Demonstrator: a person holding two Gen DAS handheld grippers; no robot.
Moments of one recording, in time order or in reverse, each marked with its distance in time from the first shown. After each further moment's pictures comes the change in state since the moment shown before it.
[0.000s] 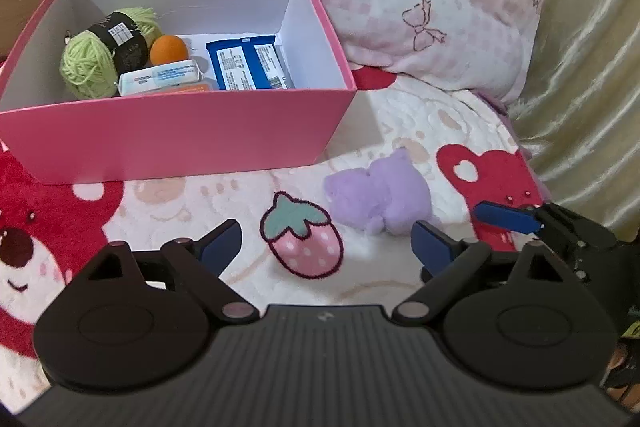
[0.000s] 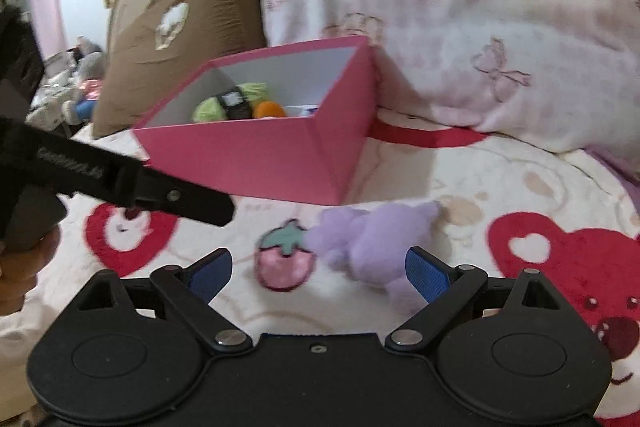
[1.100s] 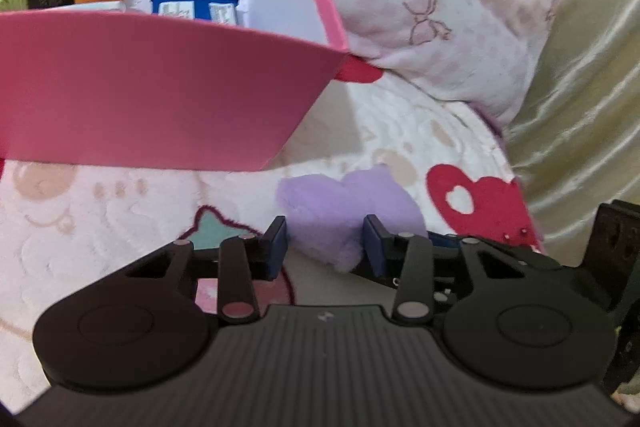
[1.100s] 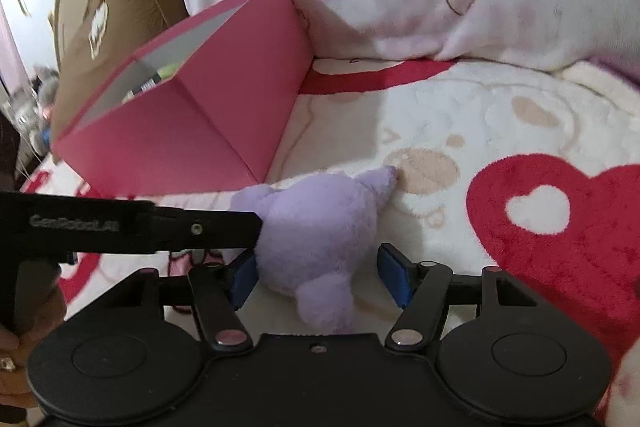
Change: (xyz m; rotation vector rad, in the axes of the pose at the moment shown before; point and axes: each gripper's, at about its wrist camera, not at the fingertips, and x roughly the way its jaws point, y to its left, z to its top) left arm 0.092 -0.001 -0.001 -0.119 -0.028 -0.153; right arm 0.073 -0.062 -0.004 0.191 0.068 0.027
